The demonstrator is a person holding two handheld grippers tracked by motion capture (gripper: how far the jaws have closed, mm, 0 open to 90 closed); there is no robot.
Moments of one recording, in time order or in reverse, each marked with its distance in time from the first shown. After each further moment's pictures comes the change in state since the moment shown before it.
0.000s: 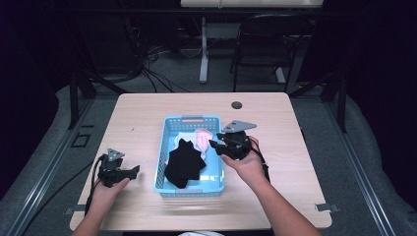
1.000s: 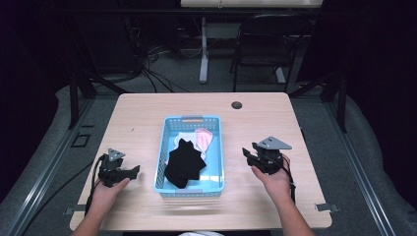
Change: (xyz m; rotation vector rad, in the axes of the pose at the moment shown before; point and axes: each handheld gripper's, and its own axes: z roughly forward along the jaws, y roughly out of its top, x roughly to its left) left arm -0.001 0.000 0.001 0.005 0.004 0.007; right arm -0.047 -0.079 -0.043 -0.053 -0.235 0.093
